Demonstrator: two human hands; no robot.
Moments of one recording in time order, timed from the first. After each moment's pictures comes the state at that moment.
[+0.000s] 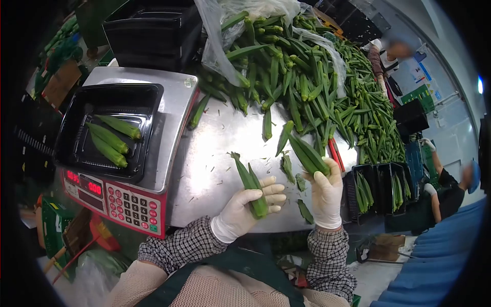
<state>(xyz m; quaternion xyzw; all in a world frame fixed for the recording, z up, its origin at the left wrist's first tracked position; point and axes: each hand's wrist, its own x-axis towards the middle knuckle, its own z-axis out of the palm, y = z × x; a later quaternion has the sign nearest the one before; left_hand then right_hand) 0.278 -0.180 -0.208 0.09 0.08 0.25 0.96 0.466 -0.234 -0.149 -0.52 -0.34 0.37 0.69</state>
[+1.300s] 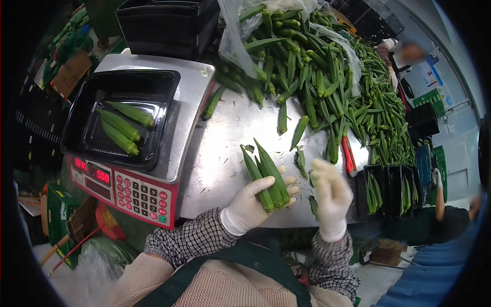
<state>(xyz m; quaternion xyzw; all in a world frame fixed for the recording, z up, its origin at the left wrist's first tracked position) 0.277 -0.178 -0.202 0.00 0.09 0.26 0.96 0.431 -0.234 -0.124 -0.62 -0.61 0.12 0.48</state>
